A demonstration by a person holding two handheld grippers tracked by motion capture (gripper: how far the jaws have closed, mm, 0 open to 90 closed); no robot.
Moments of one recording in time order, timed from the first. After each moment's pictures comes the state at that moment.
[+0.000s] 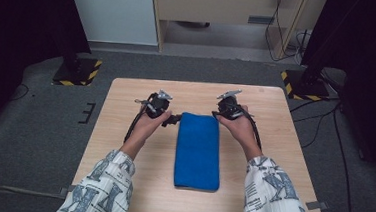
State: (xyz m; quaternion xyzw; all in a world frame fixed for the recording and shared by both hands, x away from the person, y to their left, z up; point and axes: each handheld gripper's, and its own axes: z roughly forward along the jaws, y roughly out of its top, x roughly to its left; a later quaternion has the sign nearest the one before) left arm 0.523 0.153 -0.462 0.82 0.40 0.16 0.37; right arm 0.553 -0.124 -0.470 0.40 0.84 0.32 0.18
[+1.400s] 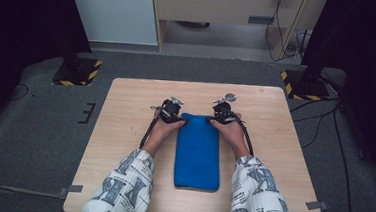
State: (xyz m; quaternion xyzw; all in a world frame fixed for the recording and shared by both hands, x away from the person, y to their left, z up) left arm 0.555 0.117 -0.527 0.82 0.43 0.16 0.35; right arm 0.569 -0.110 -0.526 0.47 0.80 0.34 0.13
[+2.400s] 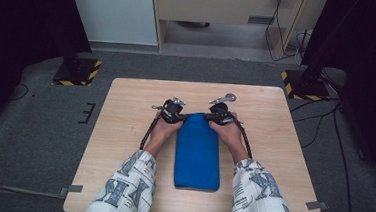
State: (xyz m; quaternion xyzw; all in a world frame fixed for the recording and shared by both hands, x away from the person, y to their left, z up) left arm 0.548 0.111 -0.515 0.83 0.41 0.14 0.36; right arm 0.552 -0.099 -0.509 0.42 0.81 0.38 0.13
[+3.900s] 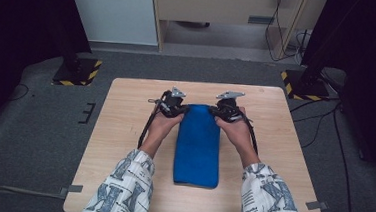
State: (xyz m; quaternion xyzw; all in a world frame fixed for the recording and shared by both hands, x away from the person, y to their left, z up) left arm 0.526 0.110 -0.450 0.81 0.38 0.17 0.41; right arm 0.526 -0.114 -0.451 0.40 0.80 0.42 0.17
